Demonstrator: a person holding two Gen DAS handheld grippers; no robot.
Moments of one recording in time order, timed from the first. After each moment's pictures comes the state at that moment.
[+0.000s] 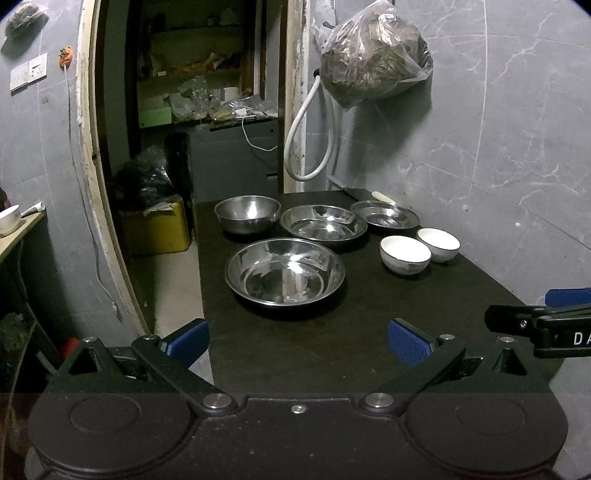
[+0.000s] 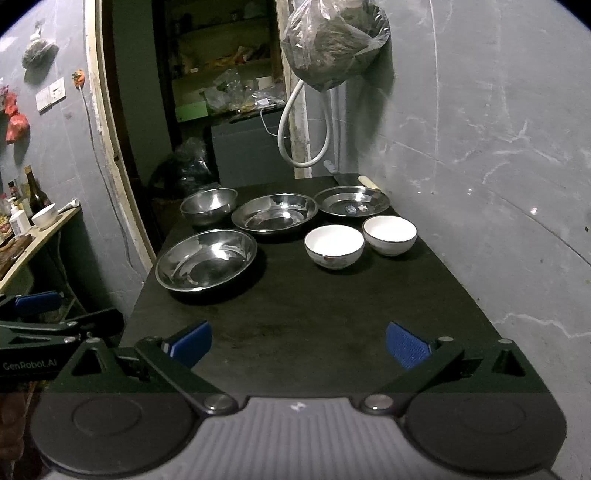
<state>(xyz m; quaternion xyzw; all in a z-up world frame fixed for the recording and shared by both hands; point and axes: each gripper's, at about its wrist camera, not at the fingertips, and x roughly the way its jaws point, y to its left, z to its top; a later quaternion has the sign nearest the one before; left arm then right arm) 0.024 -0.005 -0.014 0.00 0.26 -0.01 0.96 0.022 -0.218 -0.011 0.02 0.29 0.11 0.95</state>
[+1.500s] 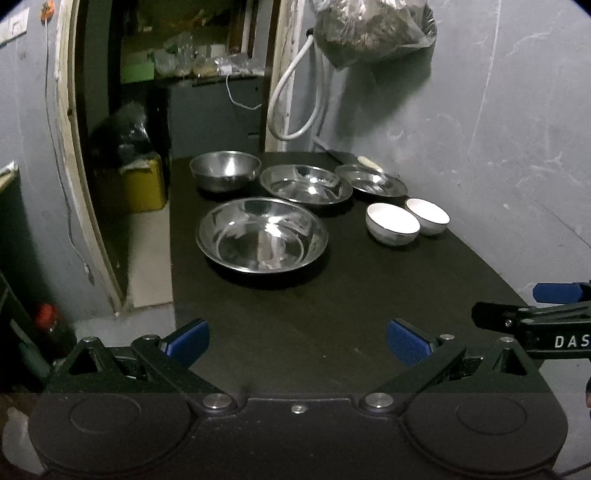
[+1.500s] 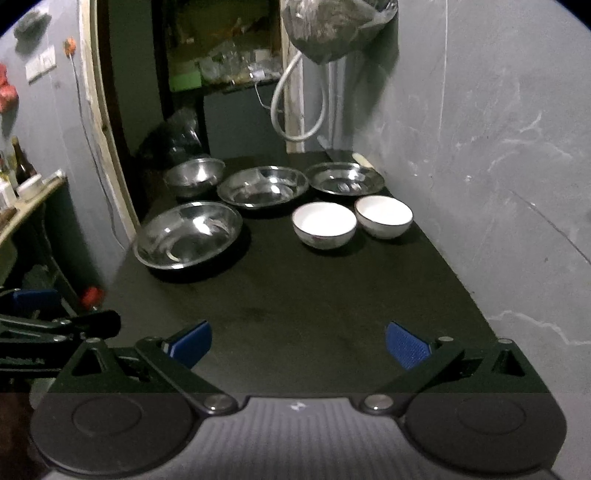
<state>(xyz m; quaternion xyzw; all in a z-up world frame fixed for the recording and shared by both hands) 0.050 0.004 -0.027 -0.04 0.33 -0.04 0.94 0.050 -0.217 -0.020 -0.02 0.34 0.09 0.93</state>
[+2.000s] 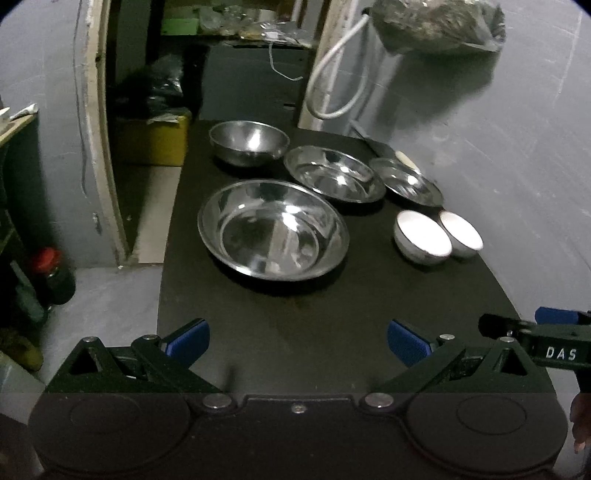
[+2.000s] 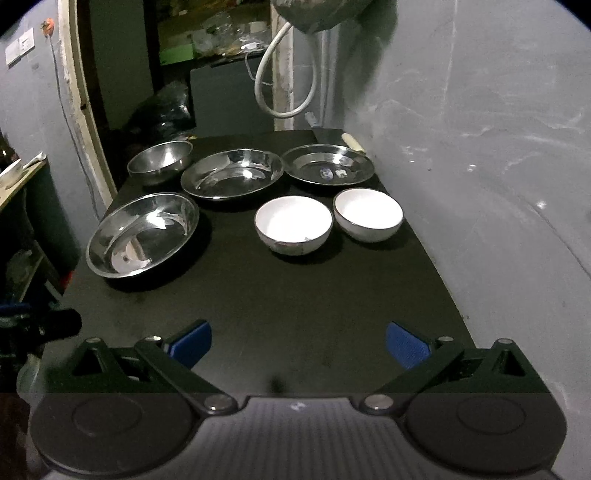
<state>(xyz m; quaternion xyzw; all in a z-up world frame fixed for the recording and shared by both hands) 0.104 0.001 -0.030 -0.12 0.38 0.02 0.92 0.128 -0.240 -0.032 -0.04 0.38 0.10 0.92</state>
